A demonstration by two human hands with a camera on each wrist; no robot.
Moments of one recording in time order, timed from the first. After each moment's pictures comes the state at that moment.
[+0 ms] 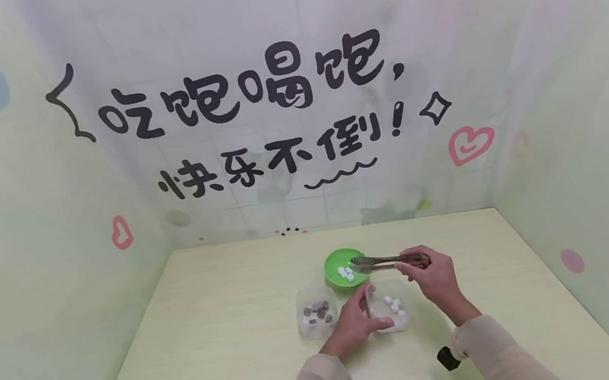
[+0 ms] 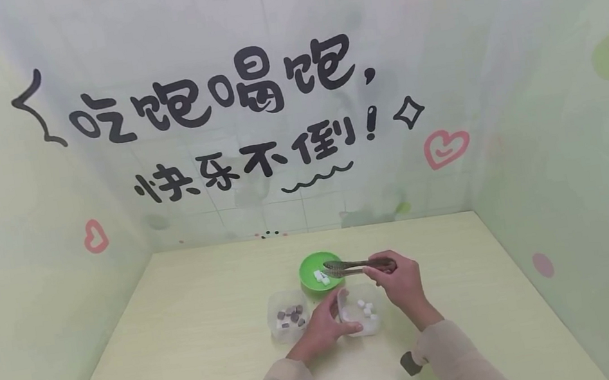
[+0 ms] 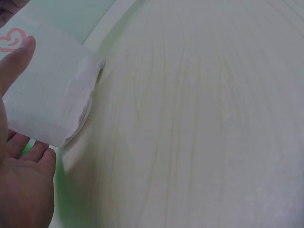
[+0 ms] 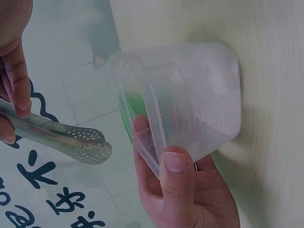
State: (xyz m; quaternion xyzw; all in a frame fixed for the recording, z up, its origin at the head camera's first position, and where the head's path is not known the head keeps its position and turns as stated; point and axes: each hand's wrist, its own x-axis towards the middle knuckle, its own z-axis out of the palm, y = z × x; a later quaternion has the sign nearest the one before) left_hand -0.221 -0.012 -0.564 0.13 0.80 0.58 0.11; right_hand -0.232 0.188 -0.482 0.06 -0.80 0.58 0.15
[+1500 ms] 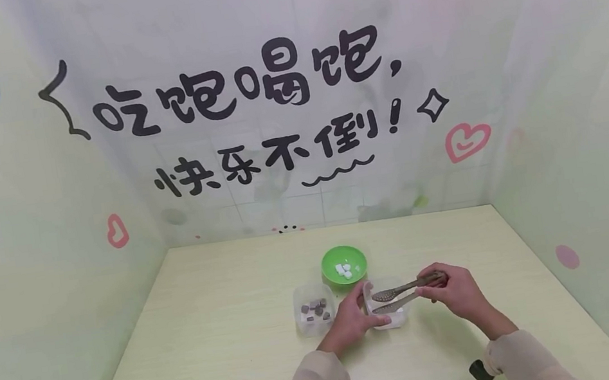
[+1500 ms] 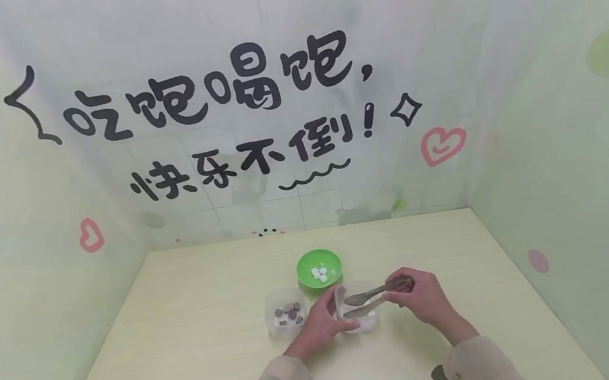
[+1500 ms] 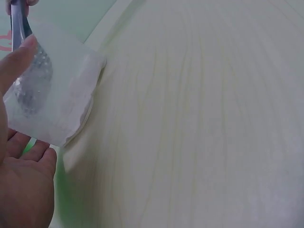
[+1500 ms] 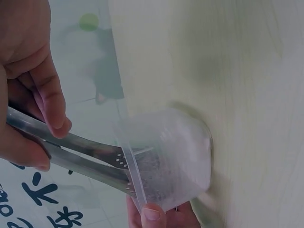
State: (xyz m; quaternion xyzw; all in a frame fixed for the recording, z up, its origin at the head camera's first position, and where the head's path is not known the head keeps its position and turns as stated) left_hand -0.223 -0.013 -0.565 0.15 0.78 0.60 0.11; right_hand -0.203 0.233 -0.491 0.09 -0.86 0.50 0.03
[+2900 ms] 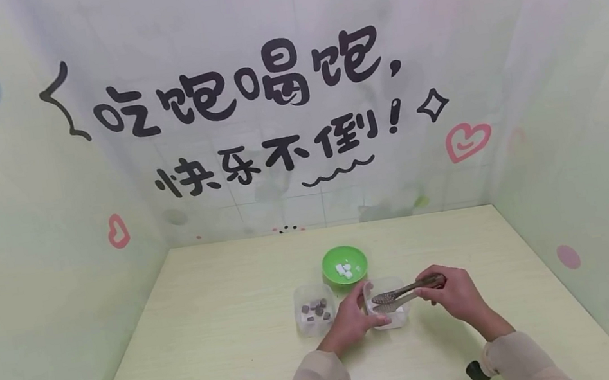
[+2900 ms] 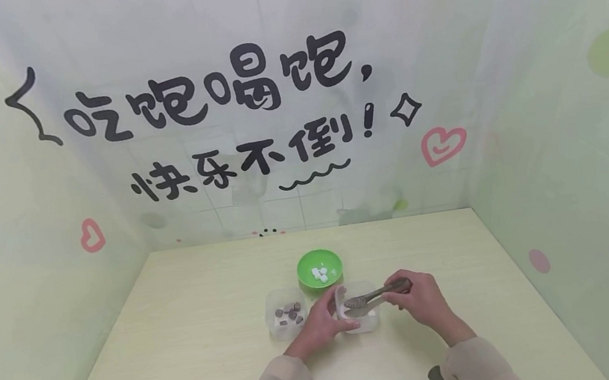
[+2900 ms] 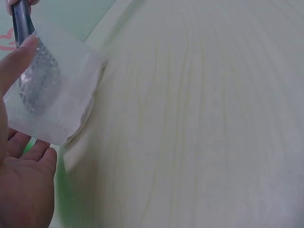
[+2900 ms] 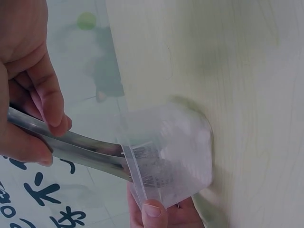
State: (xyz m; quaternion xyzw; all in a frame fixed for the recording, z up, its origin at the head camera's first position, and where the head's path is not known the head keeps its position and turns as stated) left_hand -0.223 -0.011 -0.563 0.14 0.79 0.59 0.11; right_hand -0.202 0.228 -0.490 0.08 -0.88 0.47 0.04
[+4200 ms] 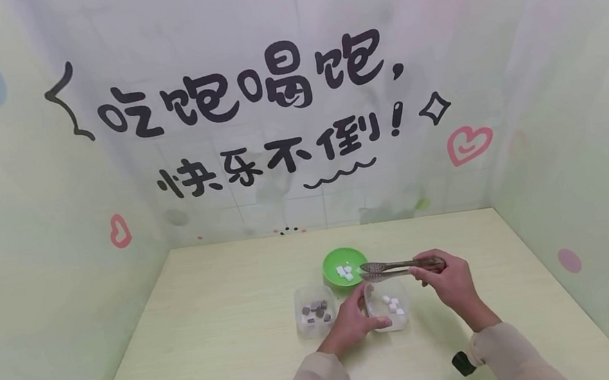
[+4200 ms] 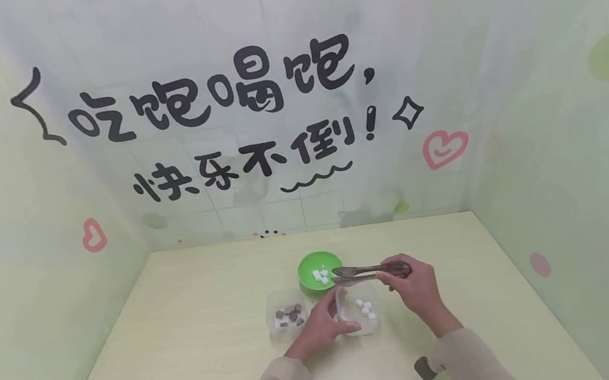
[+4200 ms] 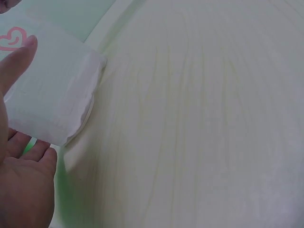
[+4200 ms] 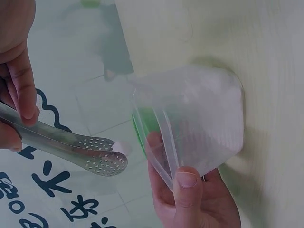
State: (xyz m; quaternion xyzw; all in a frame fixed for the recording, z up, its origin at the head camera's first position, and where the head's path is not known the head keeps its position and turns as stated) left_hand -0.221 -0.013 -0.560 0.12 0.79 0.59 0.11; right_hand -0.203 0.204 -0.457 0.05 -0.82 0.56 0.13
